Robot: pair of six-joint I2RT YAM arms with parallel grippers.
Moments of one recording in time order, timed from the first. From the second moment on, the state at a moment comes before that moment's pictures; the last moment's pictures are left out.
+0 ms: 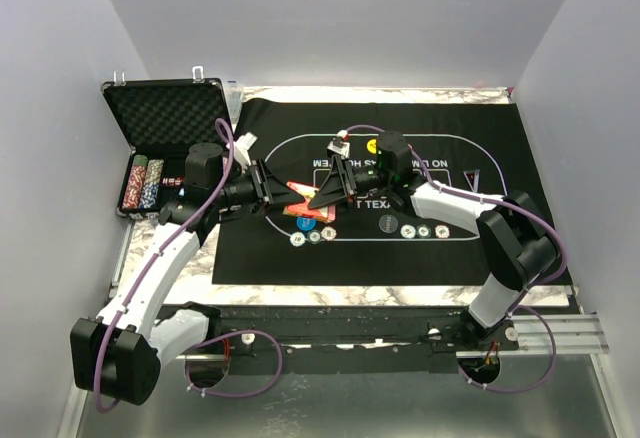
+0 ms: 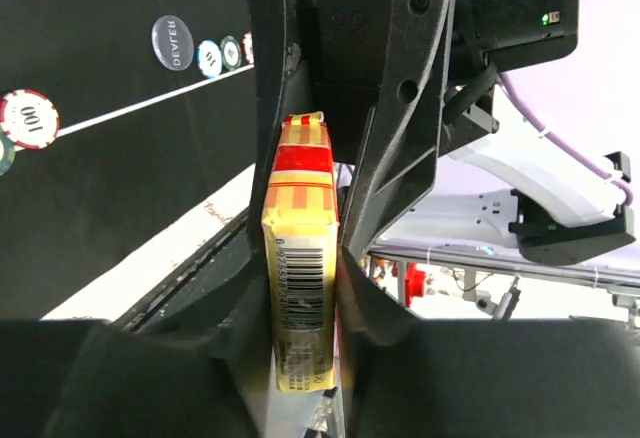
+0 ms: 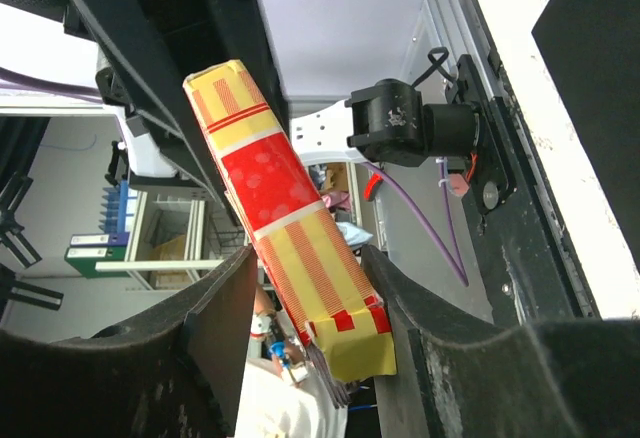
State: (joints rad) left arm -0.25 1.04 0.83 -0.25 0.87 -0.95; right arm 0.61 1.70 1.00 0.55 -1.16 1.31
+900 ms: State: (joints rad) left arm -0.23 1.04 0.79 -0.20 0.88 -1.01; right arm 0.60 1.70 0.99 0.52 -1.16 1.28
